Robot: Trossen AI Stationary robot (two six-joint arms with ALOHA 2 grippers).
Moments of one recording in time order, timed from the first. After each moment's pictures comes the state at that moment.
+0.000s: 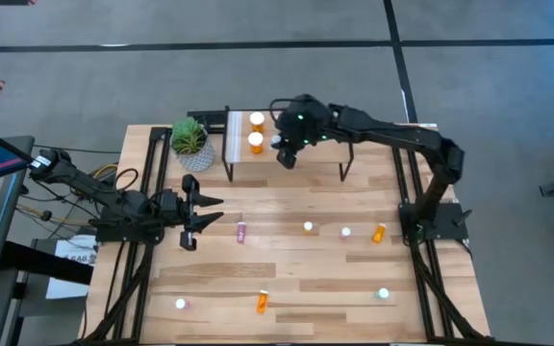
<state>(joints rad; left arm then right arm) -0.44 0.77 0.38 0.62 -0.52 0.03 -0.36 1.75 1.67 -0.58 -0.06 0.02</state>
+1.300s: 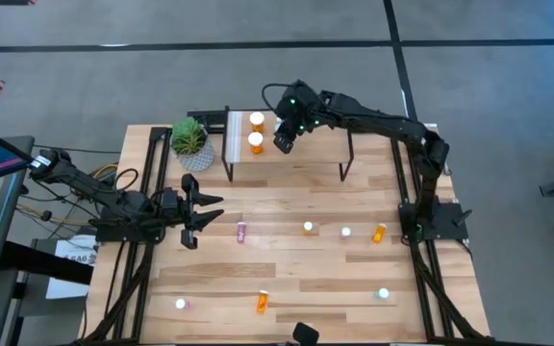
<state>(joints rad) -0.44 0.77 0.38 0.62 -0.56 0.00 -0.47 1.90 1.80 -0.70 -0.08 0.03</state>
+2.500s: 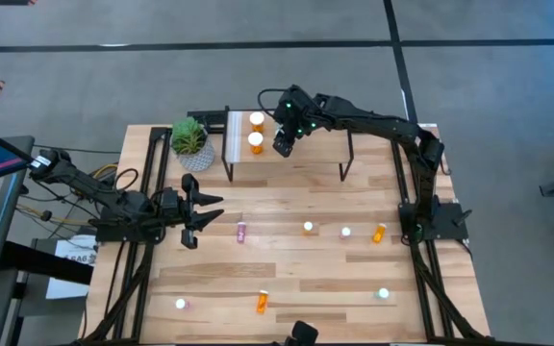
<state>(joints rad) -0.44 0.77 0.38 0.61 -0.56 0.00 -0.47 1.94 1.80 -0.71 -0.08 0.01</state>
